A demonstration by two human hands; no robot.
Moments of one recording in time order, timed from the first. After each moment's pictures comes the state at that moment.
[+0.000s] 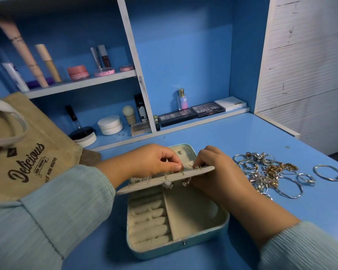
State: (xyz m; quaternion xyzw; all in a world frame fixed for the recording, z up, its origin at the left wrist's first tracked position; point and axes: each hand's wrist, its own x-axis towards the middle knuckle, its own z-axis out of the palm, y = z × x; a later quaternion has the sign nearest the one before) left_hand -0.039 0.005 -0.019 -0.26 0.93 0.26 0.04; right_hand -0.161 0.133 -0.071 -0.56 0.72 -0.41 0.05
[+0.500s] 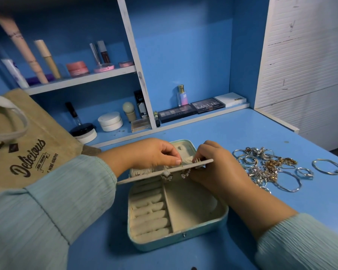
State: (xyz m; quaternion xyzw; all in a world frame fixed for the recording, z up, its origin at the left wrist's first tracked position) left_hand -0.041 0.004 -0.014 -0.28 0.92 0.26 0.07; right_hand -0.159 0.132 -0.069 -0.55 0.72 -0.42 0.06
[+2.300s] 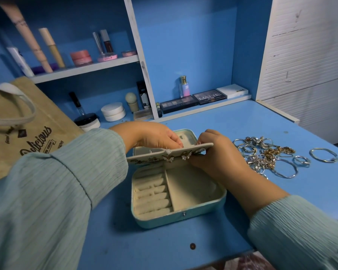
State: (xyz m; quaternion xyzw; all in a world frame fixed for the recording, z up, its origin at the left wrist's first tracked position) left_hand -0.054 0.011 0.006 -0.31 0.90 0.23 0.18; right_hand -0.158 0.133 -0.067 -0.55 0.73 -0.41 0.08
